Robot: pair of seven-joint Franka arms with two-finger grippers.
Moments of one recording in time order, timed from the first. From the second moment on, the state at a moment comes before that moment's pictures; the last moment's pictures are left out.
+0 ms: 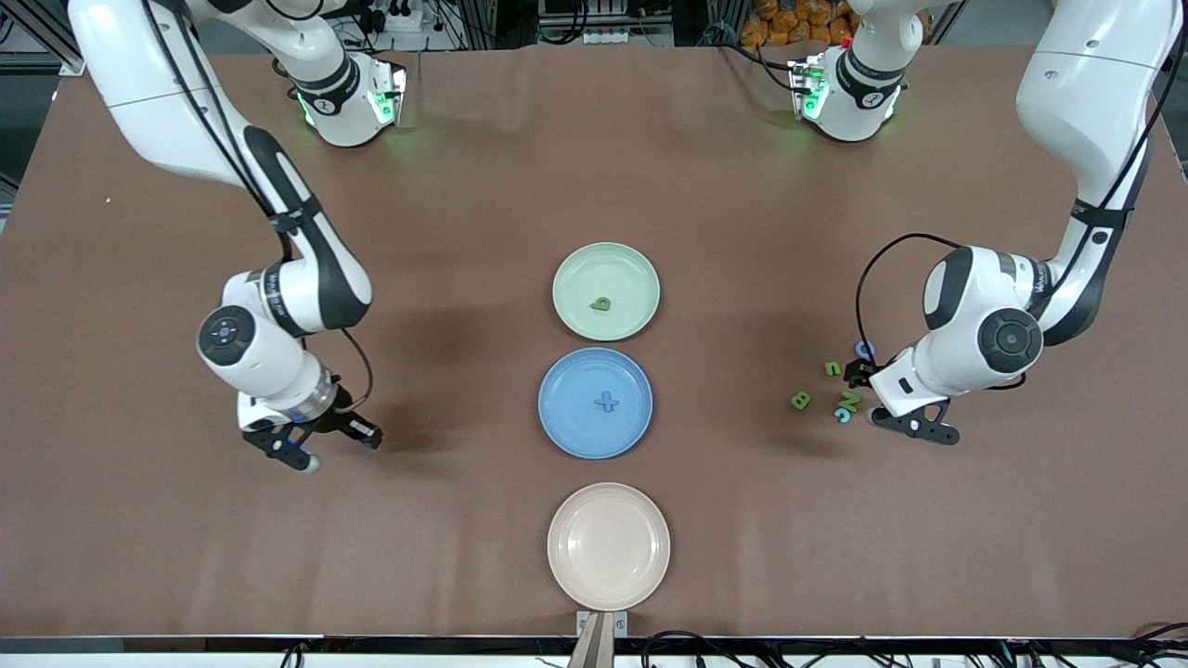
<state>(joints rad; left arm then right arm) 0.22 0.56 -0.37 -1.84 0.24 2.27 0.03 0.09 0.60 0.13 -1.78 -0.02 2.57 0.65</state>
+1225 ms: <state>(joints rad) 0.22 0.63 -0.38 -1.85 0.30 2.35 0.03 0.51 0.80 0.13 -1.49 -0.02 2.58 0.87</state>
